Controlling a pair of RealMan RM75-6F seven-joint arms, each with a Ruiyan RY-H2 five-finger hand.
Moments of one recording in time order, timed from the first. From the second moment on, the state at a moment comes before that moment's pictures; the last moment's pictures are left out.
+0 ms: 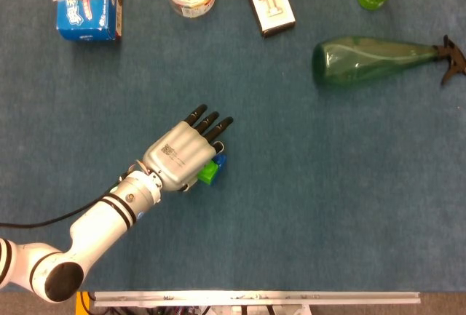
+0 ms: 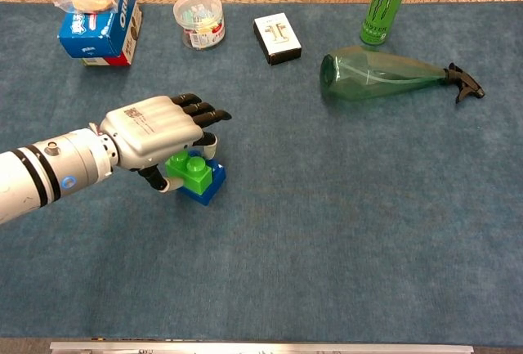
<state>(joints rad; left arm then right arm) -0.88 -1.37 0.10 -1.97 0.97 0.99 0.89 -0.01 -1.00 0.10 -1.47 -1.46 1.53 0.43</state>
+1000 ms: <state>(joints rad) -0.87 -1.33 0.10 -2.01 0.99 1.02 0.88 -0.01 -1.00 0.10 -1.48 -1.46 1.52 0.42</state>
